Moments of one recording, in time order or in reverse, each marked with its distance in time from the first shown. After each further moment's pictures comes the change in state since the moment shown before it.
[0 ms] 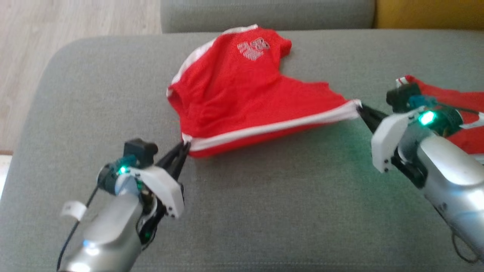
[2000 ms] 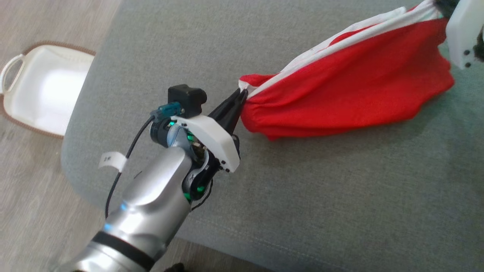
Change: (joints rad) left arm -0.134 -0.139 -0.021 -0.203 -0.122 0.092 0.132; right arm -0.470 -0.269 0.243 -0.131 0.155 0.000 0.347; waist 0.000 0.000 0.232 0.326
